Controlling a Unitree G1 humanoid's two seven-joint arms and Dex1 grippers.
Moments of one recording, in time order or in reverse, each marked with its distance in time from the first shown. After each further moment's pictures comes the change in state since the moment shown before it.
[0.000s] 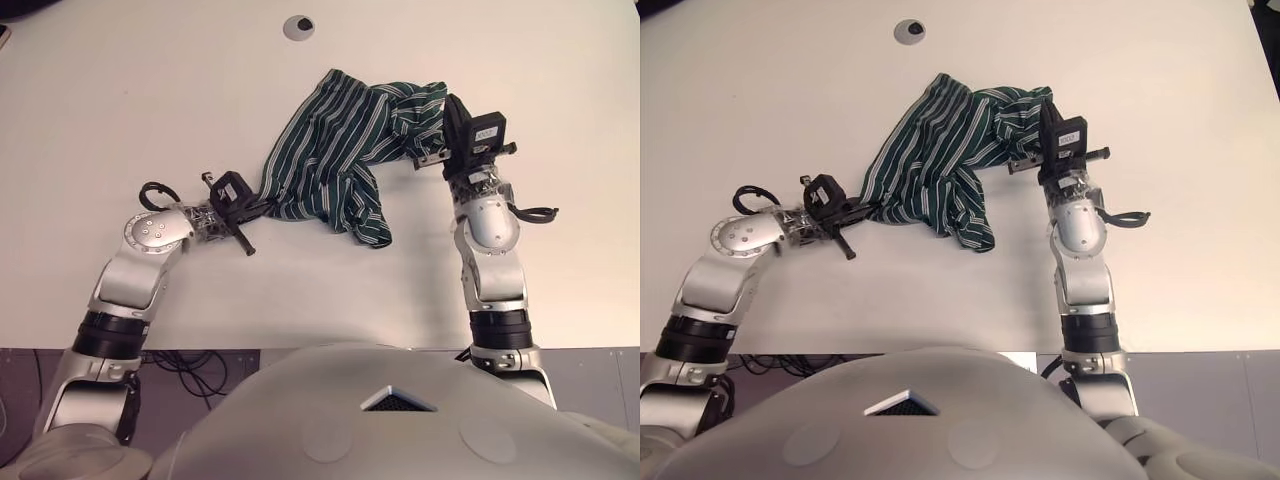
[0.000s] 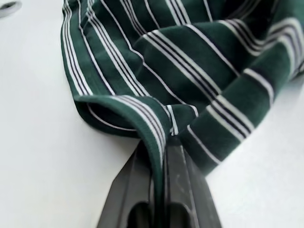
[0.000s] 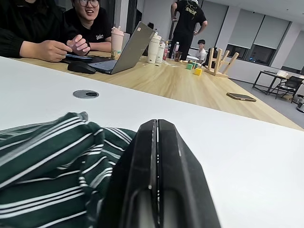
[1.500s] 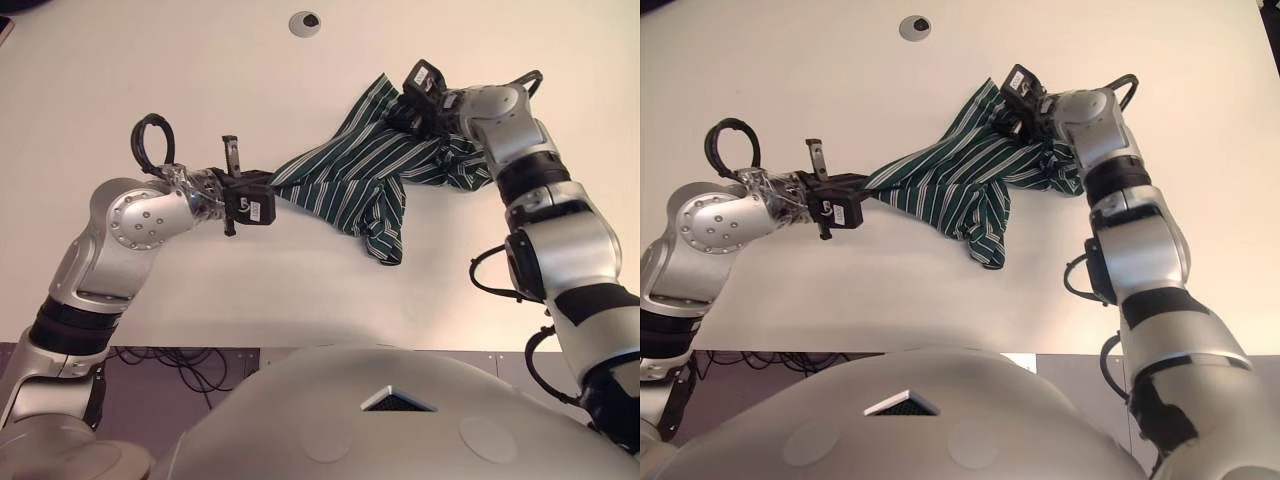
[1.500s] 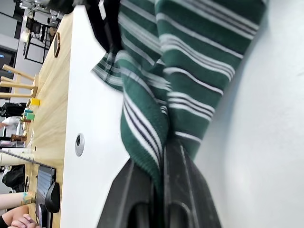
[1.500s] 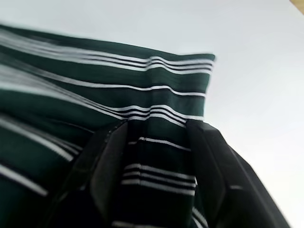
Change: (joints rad) left arm -0.092 0.141 -0.022 -0.215 0.429 -0.329 -0.112; right arm -0.716 -0.236 0.198 0.914 -0.071 0.099 0.723
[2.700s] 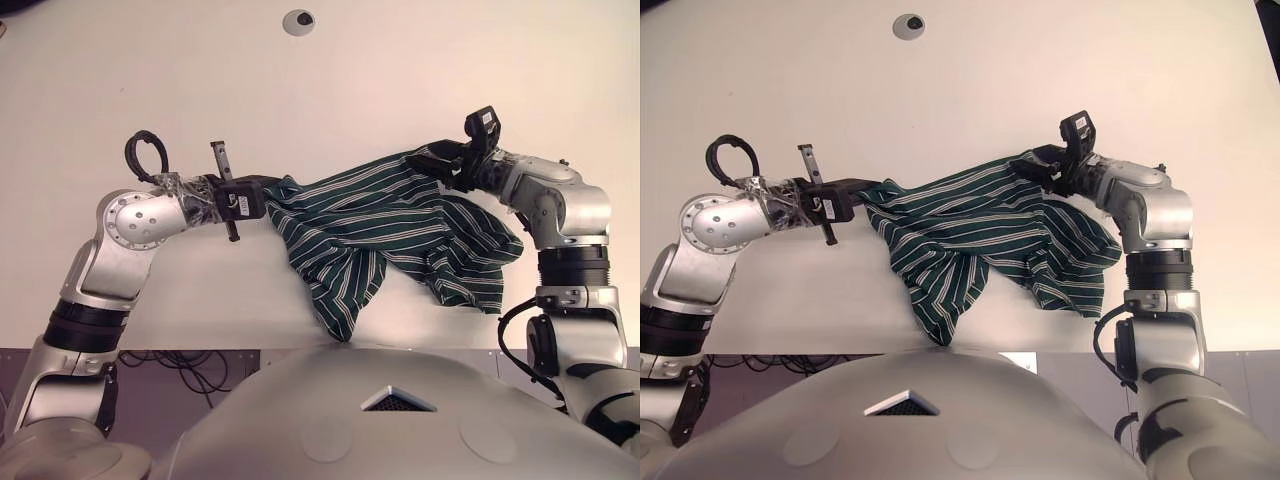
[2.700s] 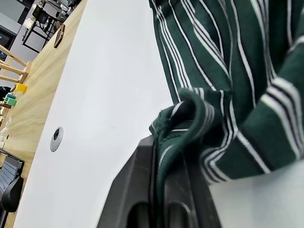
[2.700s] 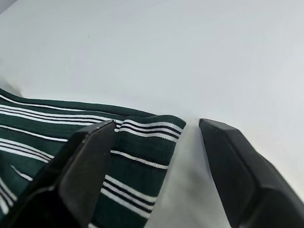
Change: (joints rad) left arm 0.025 -0.068 0.032 0.151 -0.130 -0.082 0.014; right arm 0.416 -0.078 -0.253 -0.646 0.468 0.634 -0.032
